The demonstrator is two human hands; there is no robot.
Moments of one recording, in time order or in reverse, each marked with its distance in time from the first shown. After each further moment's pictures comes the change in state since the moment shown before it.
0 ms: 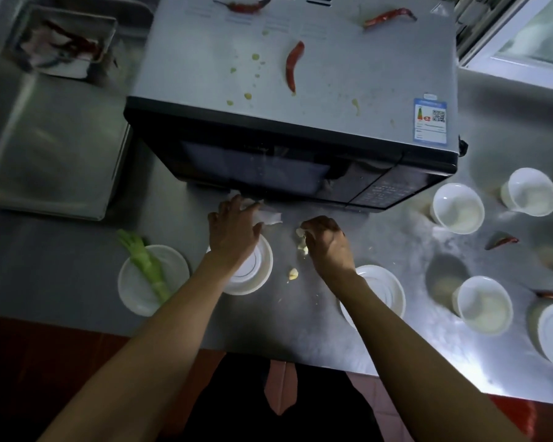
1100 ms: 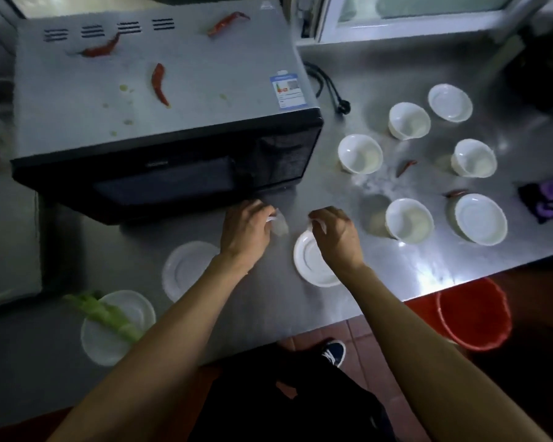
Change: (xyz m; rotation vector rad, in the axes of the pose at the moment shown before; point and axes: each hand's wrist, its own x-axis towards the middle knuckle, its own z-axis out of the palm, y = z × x) left_hand -0.034 0.117 -0.007 -0.132 0.176 0.630; right_hand -0.102 0.045 -0.067 0.032 0.432 0.238
